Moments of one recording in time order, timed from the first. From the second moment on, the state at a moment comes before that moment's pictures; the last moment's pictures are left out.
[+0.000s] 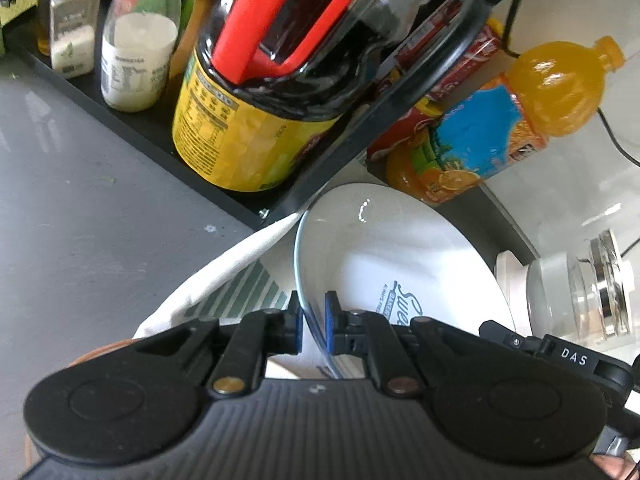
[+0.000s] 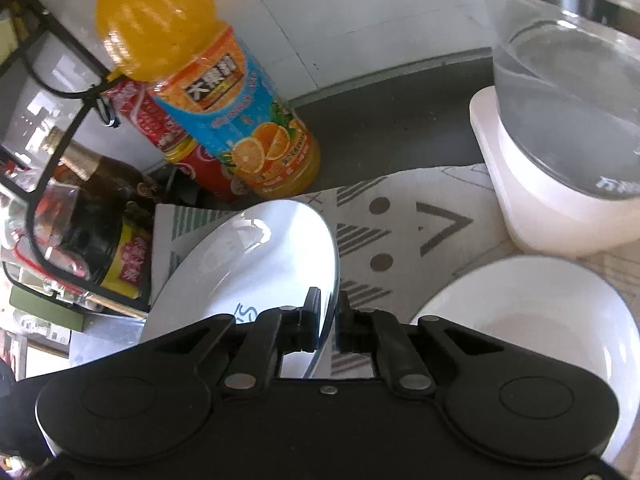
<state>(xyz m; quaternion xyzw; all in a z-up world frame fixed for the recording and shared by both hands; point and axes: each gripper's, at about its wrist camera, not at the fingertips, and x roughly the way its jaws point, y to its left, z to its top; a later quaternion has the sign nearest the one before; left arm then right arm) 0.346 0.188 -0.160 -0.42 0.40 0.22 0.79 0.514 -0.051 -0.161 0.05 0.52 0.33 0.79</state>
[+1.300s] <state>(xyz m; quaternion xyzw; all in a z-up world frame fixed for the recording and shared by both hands) 0.185 0.171 -0.138 -0.40 0.41 0.23 0.79 0.330 -0.072 -0.138 0.04 0.50 0.33 0.80</state>
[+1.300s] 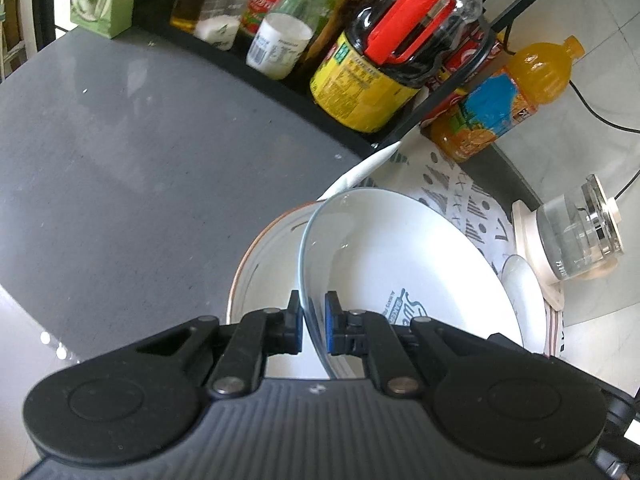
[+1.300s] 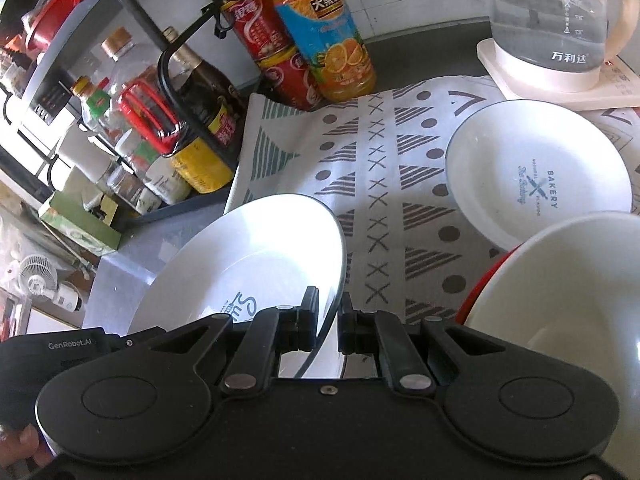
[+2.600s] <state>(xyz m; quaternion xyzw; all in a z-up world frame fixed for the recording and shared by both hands) 0.175 0.169 -0.138 -0.36 0.45 0.28 0.77 0.289 -0.040 -0.160 -0.09 0.45 0.32 0.83</state>
